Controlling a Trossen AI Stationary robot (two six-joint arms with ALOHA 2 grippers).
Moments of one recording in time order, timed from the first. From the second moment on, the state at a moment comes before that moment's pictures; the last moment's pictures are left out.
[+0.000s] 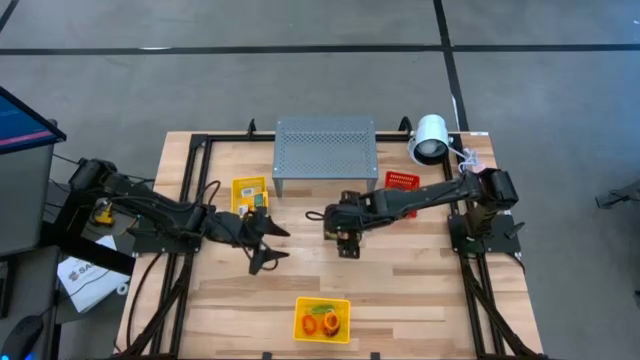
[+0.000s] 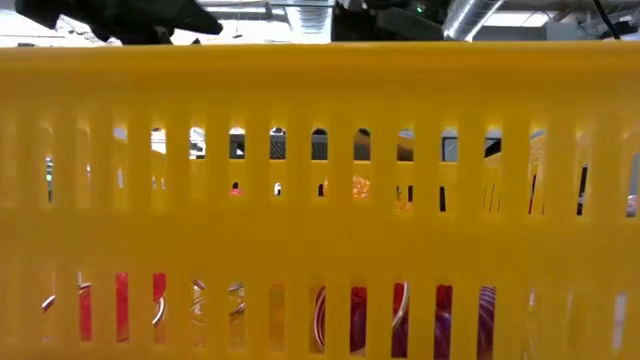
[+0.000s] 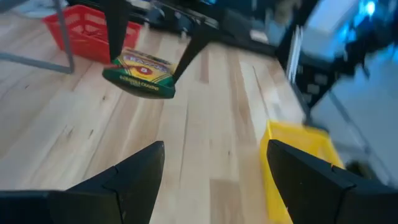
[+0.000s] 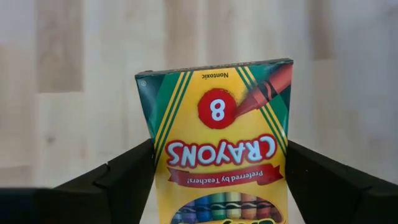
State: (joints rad) left arm -0.31 1.10 0.53 0.19 -0.23 -0.35; right arm 0.13 1.80 1.43 -0.80 0.17 0.12
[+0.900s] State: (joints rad) left arm -0.06 1.25 0.53 0.53 -0.18 -0.80; right arm 0.15 1.80 1.54 -0.75 0.47 -0.11
